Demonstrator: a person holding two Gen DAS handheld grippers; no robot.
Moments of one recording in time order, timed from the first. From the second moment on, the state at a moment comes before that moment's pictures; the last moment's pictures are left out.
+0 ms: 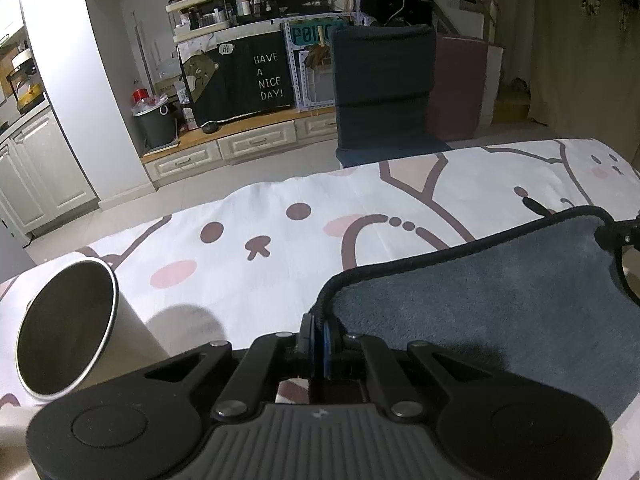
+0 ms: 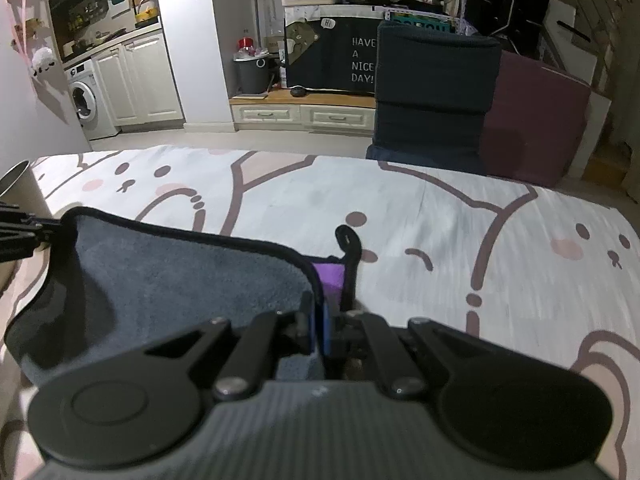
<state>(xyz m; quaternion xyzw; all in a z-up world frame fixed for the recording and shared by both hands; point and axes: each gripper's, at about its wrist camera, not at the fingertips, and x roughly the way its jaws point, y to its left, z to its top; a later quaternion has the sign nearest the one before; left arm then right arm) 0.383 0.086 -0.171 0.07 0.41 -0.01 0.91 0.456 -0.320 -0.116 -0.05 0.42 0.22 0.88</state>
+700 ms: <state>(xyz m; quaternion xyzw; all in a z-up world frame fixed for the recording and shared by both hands) 0.396 0.087 -0.173 0.05 0.43 0.00 0.90 0.466 -0.311 -0.118 -0.05 0.41 0.23 0.88</state>
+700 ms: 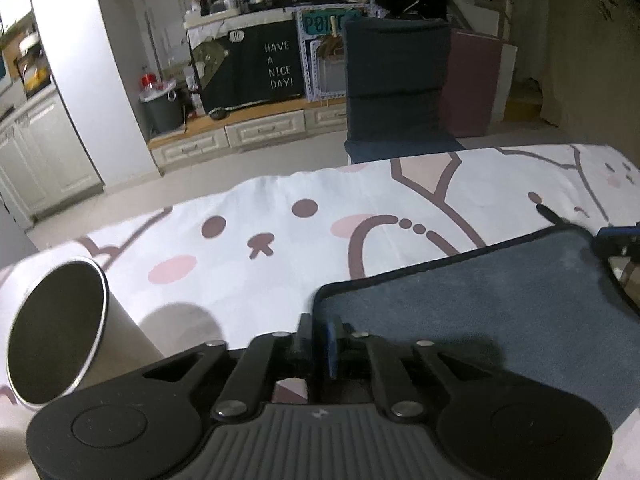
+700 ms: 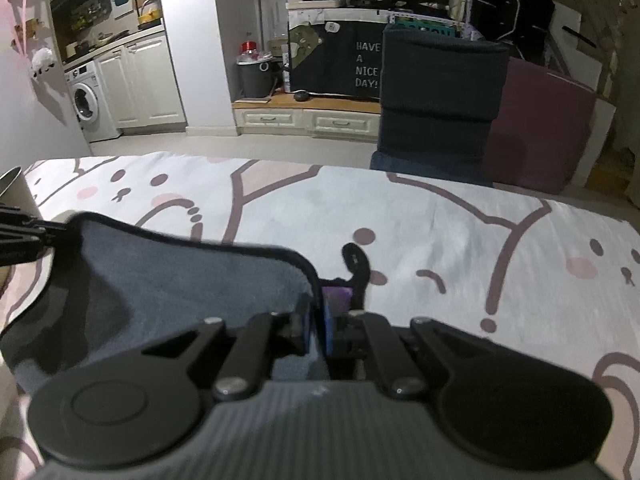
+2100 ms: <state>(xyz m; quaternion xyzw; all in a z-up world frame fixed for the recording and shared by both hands) 0.300 0.063 -0.084 -0.01 0.39 -0.01 0.92 0.378 -0.335 -0.043 0.01 0.38 0.22 0.90</state>
